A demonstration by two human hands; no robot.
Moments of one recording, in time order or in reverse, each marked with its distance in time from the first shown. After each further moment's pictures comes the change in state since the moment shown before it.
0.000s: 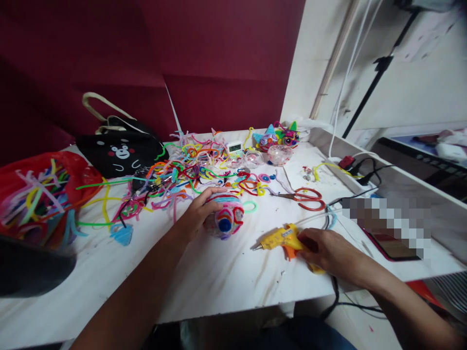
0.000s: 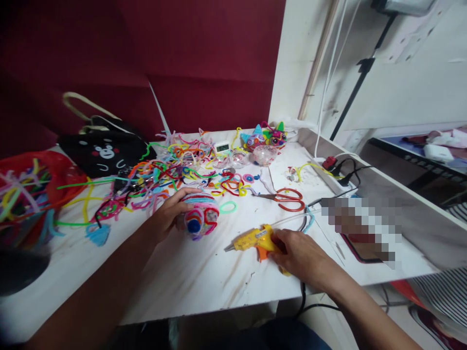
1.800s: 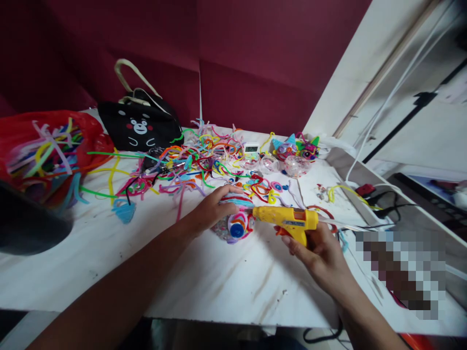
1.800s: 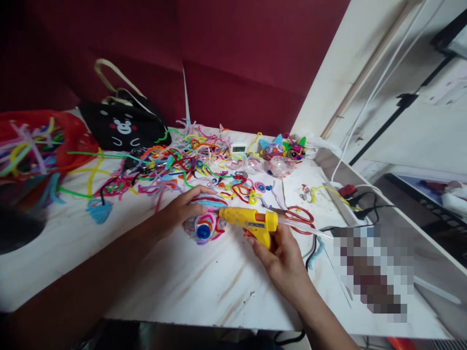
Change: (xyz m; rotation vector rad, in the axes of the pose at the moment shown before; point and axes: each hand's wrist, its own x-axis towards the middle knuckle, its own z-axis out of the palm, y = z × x) left_hand -0.003 -0.002 0.002 0.095 0.021 0.081; right_hand 0.033 -0.049 0.025 0.985 0.507 -0.343
